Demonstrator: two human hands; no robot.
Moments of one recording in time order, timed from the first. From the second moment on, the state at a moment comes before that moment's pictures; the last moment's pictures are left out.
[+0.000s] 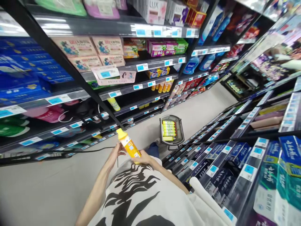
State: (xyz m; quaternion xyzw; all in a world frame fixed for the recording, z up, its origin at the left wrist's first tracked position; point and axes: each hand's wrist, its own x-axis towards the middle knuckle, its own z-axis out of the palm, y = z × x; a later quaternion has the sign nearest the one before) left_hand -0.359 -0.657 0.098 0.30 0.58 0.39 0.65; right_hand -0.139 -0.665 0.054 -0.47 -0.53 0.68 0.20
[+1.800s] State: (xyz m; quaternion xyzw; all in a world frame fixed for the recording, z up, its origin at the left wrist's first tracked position) left_hand -0.342 -0.696 0.098 0.23 0.49 0.61 0.58; right_hand -0.181 -0.675 0.093 -0.33 -0.38 0.84 0.22
